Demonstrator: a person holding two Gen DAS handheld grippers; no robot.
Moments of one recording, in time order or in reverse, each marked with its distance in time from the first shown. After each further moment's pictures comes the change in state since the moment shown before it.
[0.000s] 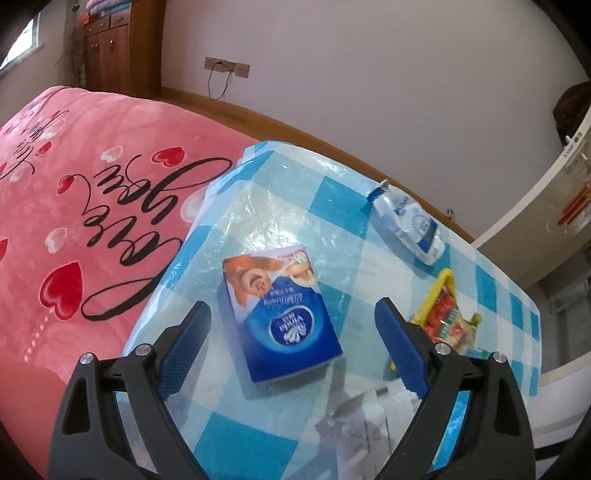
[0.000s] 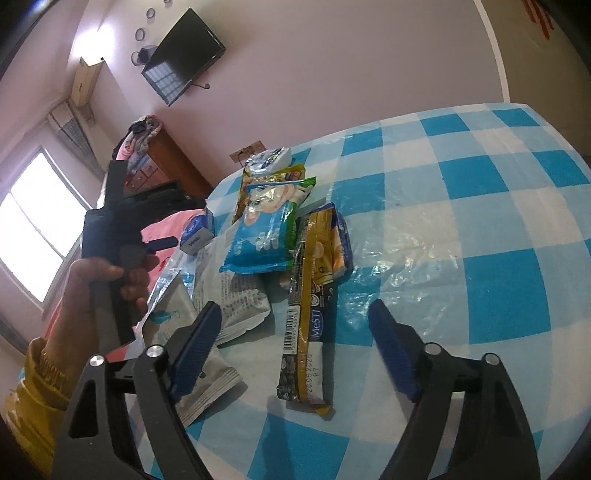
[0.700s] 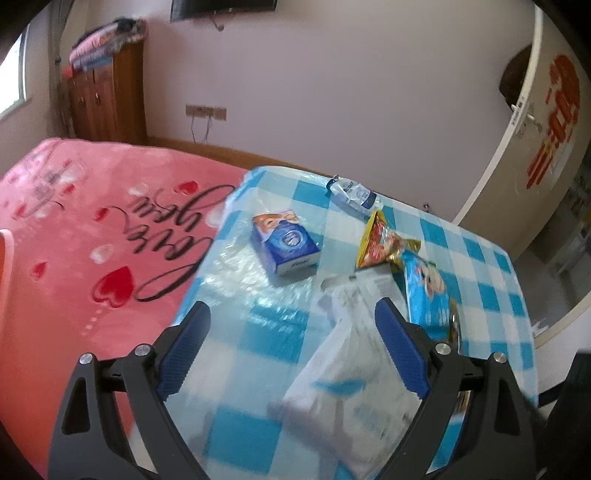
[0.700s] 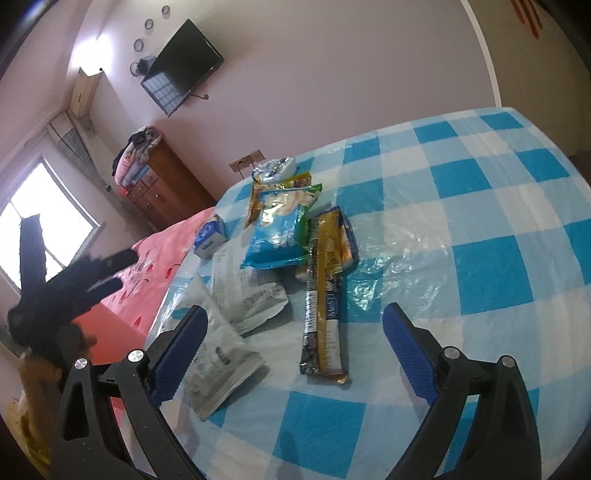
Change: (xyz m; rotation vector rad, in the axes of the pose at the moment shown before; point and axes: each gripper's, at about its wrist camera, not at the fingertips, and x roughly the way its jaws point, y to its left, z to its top) left arm -0.122 0.010 -0.076 0.157 -0.130 -0.044; right arm -0.024 0.011 -0.010 0.031 -0.026 -0.010
